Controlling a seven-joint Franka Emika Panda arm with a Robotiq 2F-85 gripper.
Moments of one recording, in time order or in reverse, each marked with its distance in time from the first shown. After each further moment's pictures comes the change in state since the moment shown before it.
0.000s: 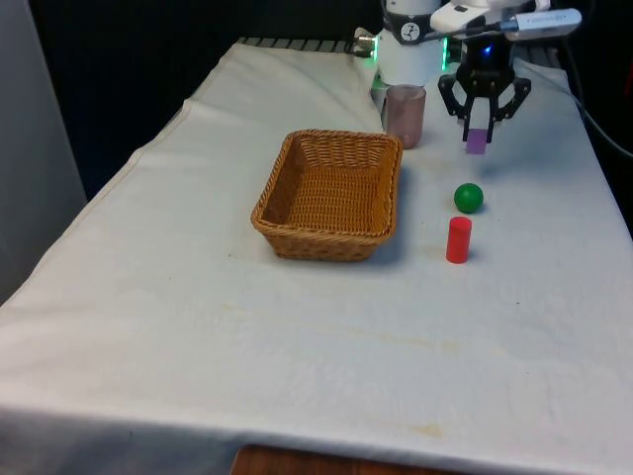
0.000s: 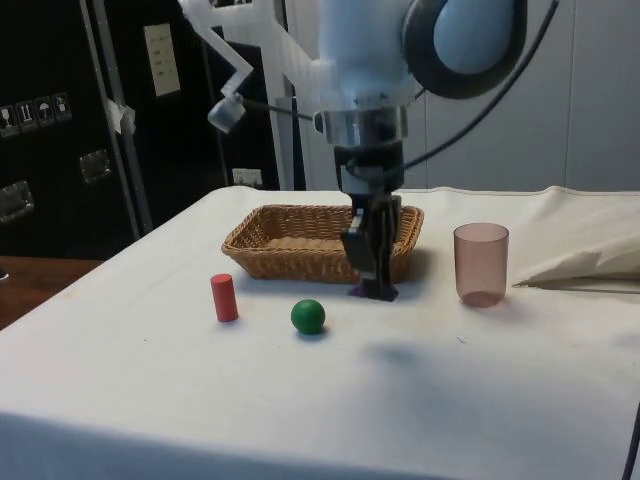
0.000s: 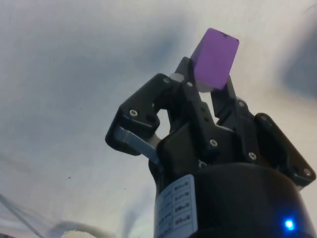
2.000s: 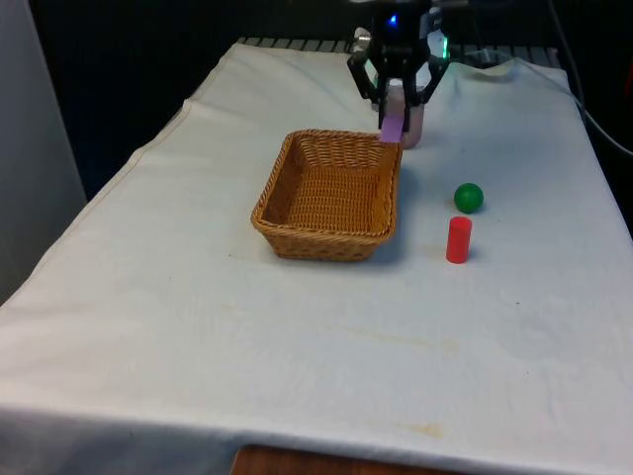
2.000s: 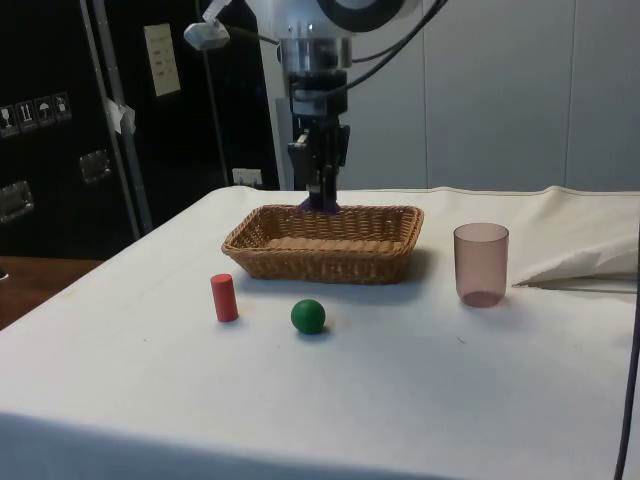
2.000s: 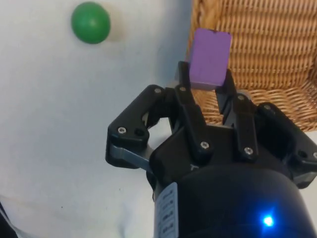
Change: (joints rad) arm -0.014 0.021 -0.291 0.234 -0.006 -0.164 -0.246
